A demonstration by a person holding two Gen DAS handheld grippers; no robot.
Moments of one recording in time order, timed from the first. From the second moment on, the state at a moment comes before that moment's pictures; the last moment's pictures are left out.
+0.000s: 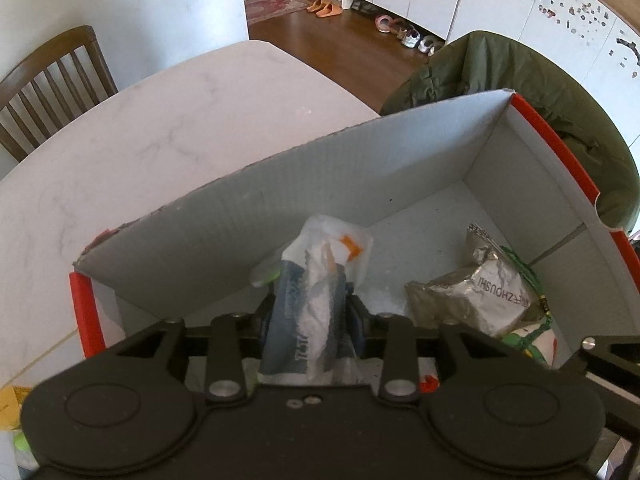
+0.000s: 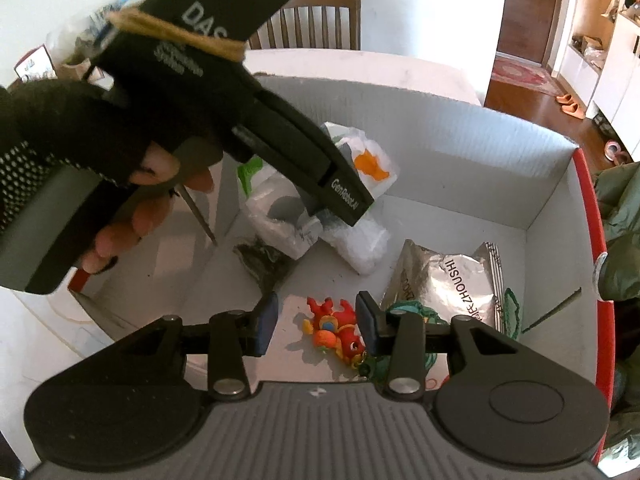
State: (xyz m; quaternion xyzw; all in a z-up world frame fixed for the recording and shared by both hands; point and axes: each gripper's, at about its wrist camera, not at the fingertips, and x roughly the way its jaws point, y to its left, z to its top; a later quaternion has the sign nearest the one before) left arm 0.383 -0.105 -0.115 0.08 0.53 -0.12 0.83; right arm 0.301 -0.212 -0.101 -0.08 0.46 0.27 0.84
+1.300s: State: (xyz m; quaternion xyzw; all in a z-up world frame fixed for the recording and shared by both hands) left arm 0.268 -0.064 -0.019 0.02 0.41 -0.14 0.90; right arm 0.235 -0.259 -0.021 -0.01 0.36 0.25 0.90
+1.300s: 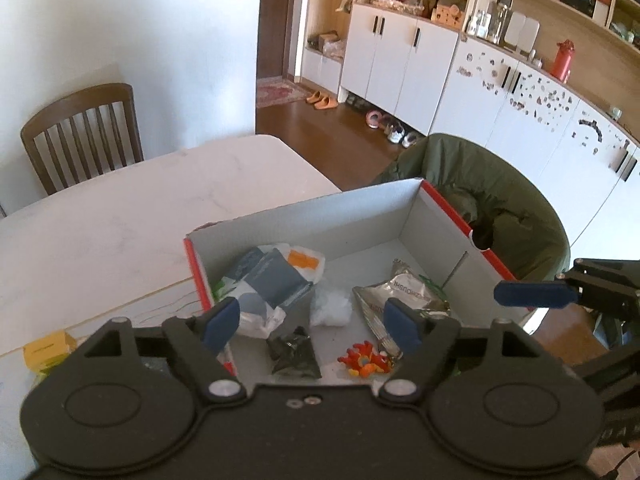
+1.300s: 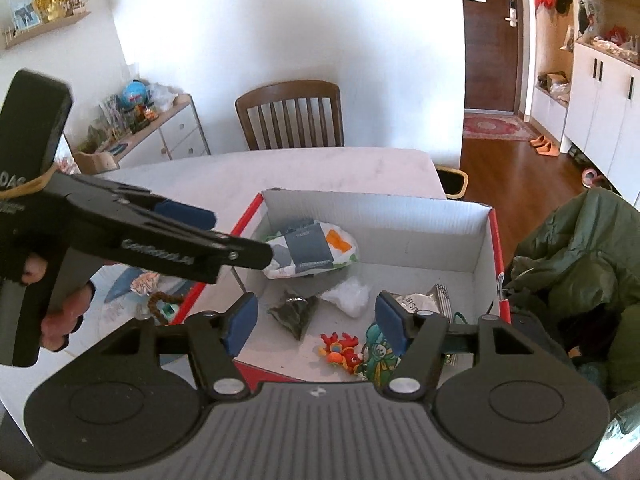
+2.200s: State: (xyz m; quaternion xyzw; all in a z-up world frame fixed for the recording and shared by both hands) left arm 0.177 0.088 0.003 -0.01 0.35 -0.10 0.93; right arm 0.183 -0.156 0.000 0.03 0.34 0.25 0.90
